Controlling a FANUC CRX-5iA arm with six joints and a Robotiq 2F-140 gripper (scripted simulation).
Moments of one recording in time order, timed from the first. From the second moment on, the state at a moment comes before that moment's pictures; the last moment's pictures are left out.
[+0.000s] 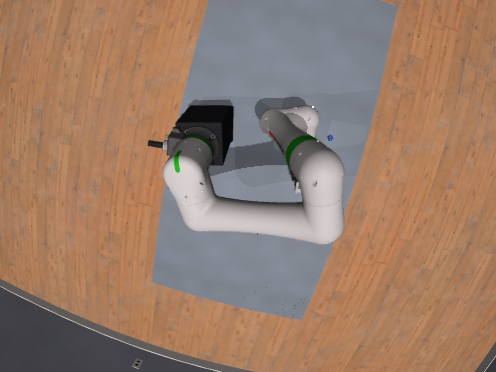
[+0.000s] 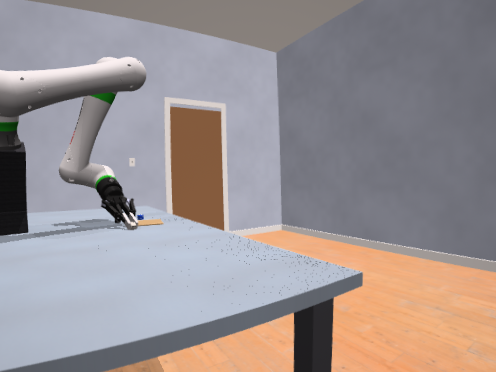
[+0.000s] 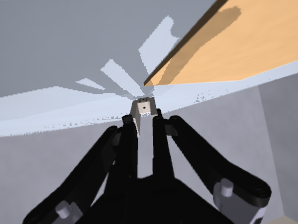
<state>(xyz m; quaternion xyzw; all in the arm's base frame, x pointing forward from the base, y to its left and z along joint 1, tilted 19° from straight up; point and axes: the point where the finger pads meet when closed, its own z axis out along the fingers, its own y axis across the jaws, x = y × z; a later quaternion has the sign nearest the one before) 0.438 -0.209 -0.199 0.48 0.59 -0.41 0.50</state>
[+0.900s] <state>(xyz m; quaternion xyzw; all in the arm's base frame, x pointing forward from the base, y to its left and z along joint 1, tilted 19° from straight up) 0.438 -0.209 -0.199 0.48 0.59 -0.41 0.50</state>
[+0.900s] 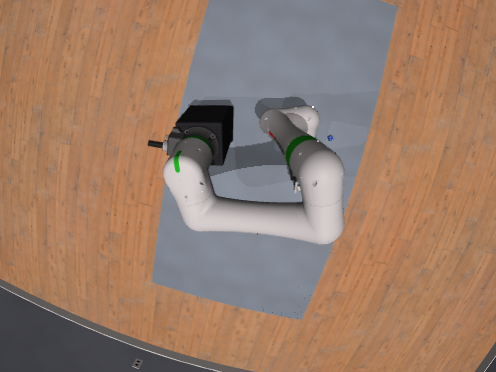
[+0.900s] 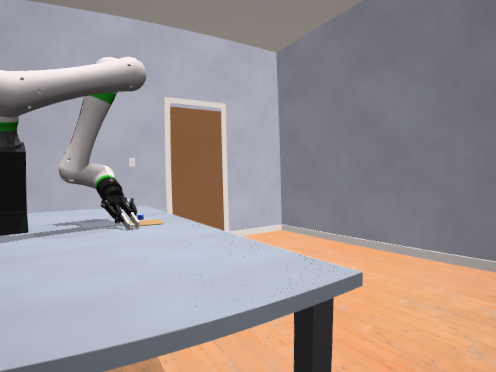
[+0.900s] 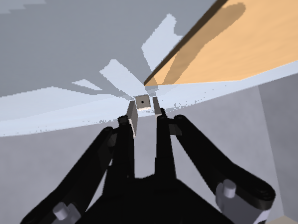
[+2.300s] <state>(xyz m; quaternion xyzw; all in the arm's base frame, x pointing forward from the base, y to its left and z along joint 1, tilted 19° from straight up) 0.438 -0.209 -0.199 0.48 0.59 -0.41 0.50</state>
